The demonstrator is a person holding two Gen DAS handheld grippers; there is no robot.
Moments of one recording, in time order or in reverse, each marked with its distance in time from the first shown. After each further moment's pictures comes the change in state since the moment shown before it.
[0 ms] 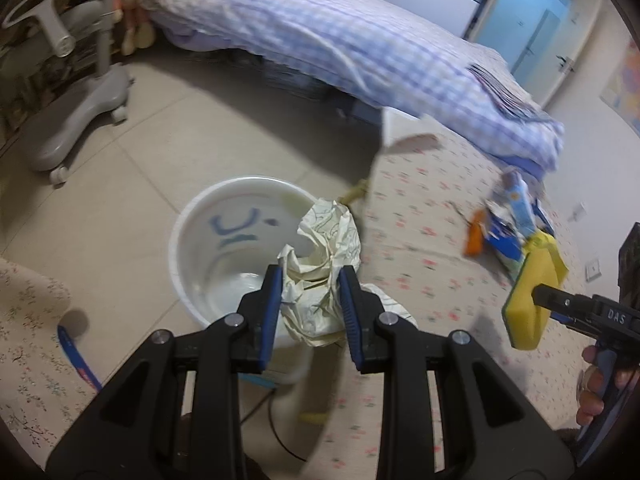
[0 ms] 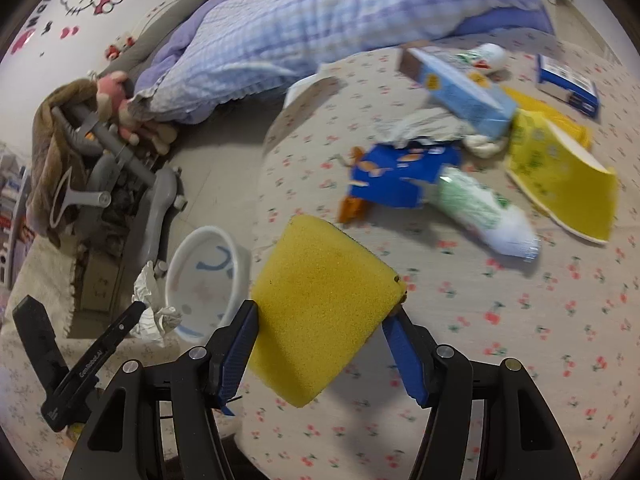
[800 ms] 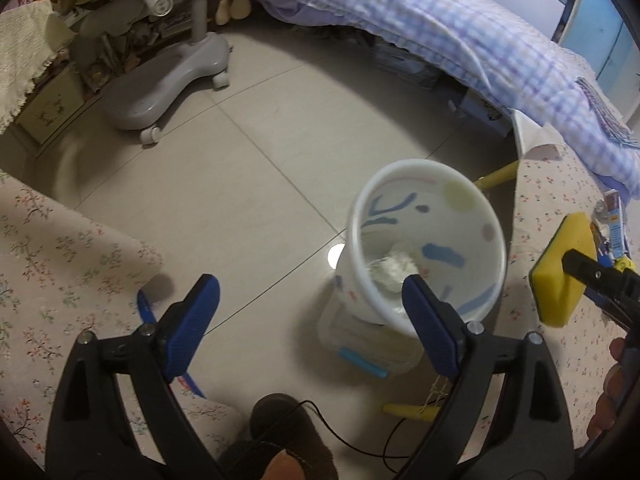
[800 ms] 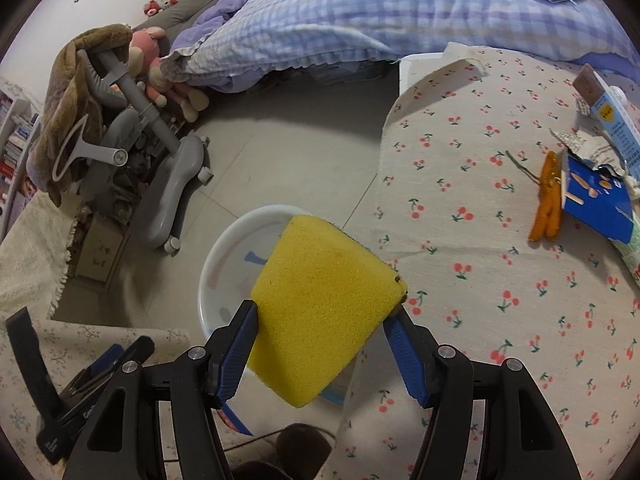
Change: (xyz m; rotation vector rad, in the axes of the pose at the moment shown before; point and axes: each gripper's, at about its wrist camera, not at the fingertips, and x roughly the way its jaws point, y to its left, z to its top) left arm 0.001 0.097 -0.004 -0.111 0.078 0.292; right arm 0.094 0.128 -0.001 -0.138 0.005 0.018
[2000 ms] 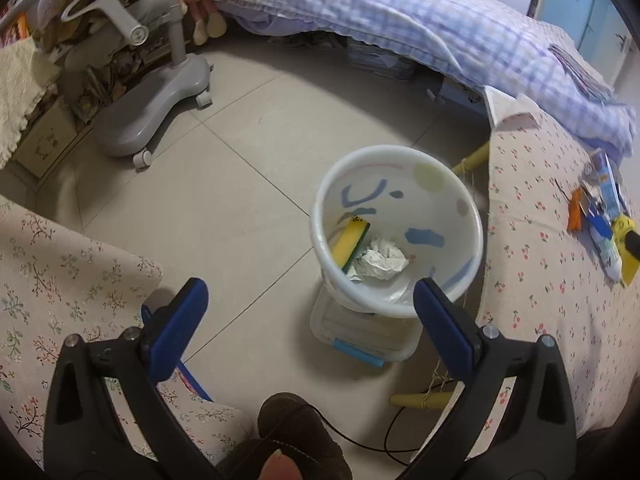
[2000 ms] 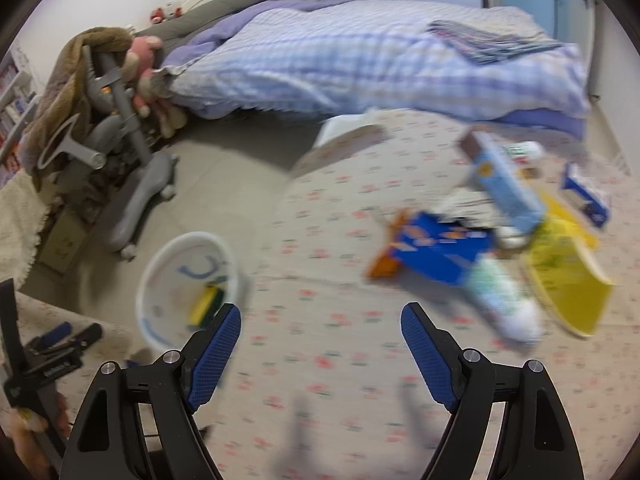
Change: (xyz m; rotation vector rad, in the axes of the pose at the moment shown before) left arm -0.016 -0.037 -0.017 0.131 -0.031 0.014; right arm -0.100 -0.087 -0.012 -0.114 -0.150 -0.183
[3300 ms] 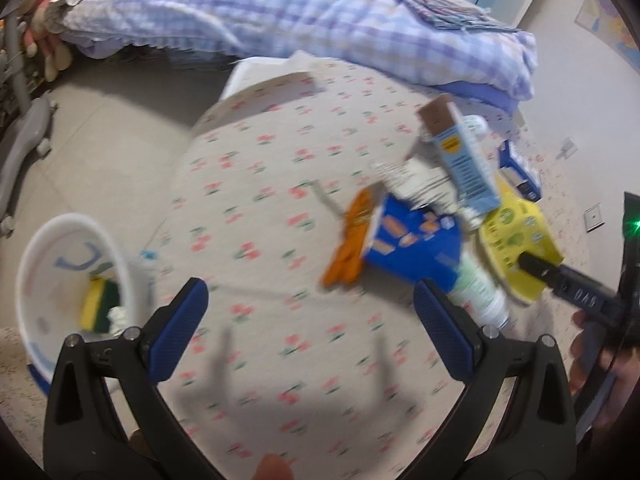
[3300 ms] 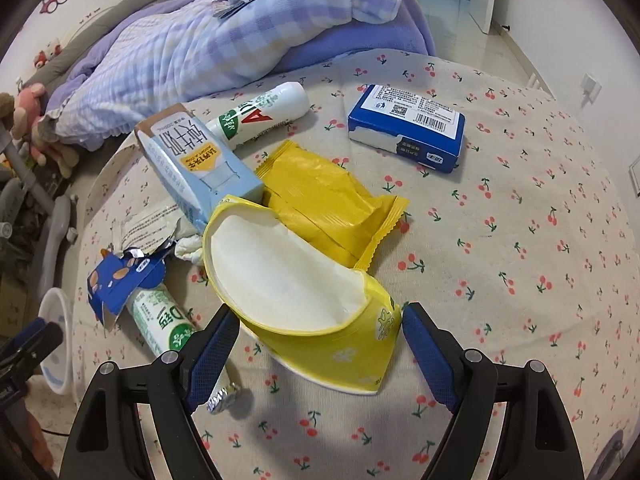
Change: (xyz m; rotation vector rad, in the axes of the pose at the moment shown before) left arm 0.022 -0.268 0.041 0.206 0.051 -0.350; right arm 0.034 -0.229 0.018 0.241 0.105 -0.199
